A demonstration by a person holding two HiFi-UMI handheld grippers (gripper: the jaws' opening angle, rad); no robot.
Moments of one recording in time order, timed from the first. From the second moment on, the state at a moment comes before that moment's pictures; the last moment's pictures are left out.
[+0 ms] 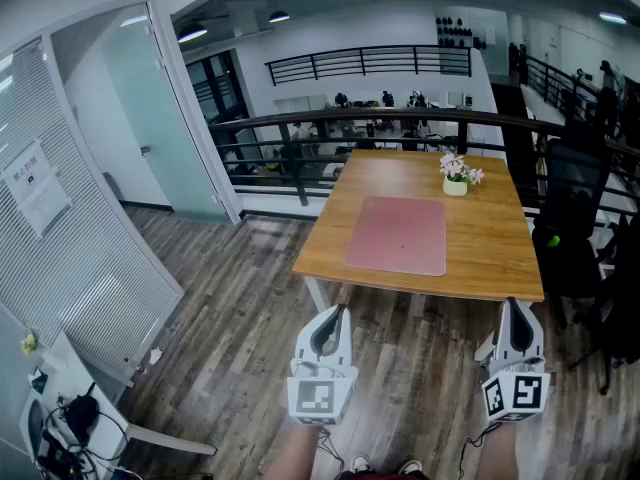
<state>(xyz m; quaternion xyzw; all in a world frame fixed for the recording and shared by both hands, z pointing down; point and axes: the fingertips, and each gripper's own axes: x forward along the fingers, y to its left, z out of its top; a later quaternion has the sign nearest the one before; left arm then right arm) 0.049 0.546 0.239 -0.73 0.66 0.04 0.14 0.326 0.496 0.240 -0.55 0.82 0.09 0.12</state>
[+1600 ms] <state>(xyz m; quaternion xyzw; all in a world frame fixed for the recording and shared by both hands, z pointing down) 0.139 0.460 0.274 -0.69 0.71 0.01 0.13 0.407 0.387 0.291 -0.51 0.85 0.06 0.10</state>
